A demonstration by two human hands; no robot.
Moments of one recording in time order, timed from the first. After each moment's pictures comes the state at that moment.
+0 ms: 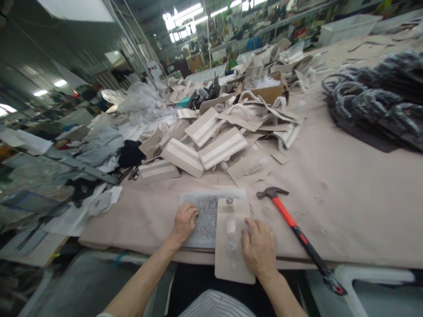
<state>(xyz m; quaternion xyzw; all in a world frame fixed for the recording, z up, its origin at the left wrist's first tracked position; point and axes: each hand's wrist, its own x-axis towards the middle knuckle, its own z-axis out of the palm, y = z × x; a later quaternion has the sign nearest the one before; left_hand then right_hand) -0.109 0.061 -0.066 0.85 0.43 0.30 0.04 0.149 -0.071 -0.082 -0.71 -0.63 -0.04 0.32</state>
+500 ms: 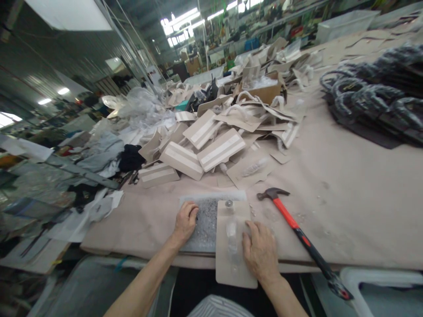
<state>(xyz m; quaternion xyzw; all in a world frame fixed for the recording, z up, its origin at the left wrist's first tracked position) -0.092 0.069 -0.047 0.79 0.47 0.35 0.16 0.151 -0.070 -0.086 -0.71 -0.63 -0.04 0.32</state>
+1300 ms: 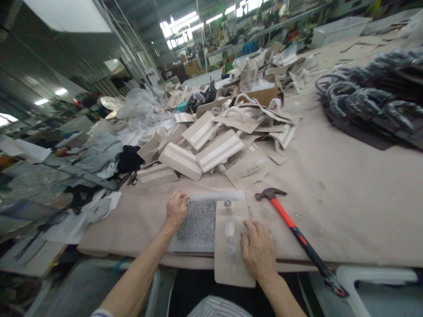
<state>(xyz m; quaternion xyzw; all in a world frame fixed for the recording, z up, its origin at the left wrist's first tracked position) -0.102 0.113 -0.032 0.76 0.50 0.40 0.08 0.150 -0.072 -0.085 -0.71 -0.62 -0.02 0.32</state>
